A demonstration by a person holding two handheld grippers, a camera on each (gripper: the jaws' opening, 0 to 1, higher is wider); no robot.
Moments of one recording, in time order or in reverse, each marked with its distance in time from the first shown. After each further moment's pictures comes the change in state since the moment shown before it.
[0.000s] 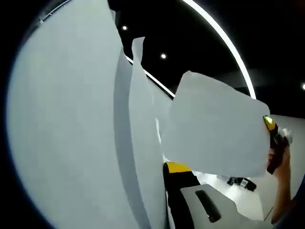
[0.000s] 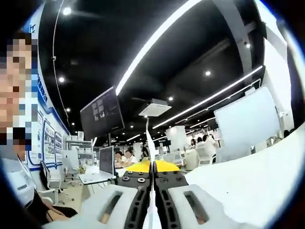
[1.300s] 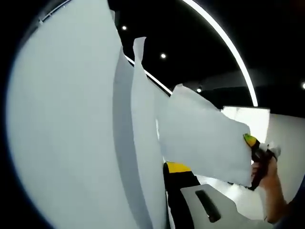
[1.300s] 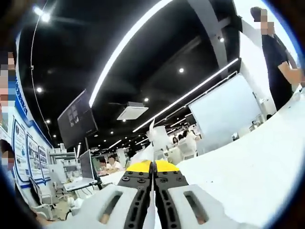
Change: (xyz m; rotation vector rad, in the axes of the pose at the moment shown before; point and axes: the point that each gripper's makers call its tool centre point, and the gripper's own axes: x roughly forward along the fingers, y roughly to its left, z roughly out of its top) left arm 0.001 0.001 -0.002 0.006 0.002 0.003; right arm -0.011 -0.086 -0.037 0.127 -0.050 -0.218
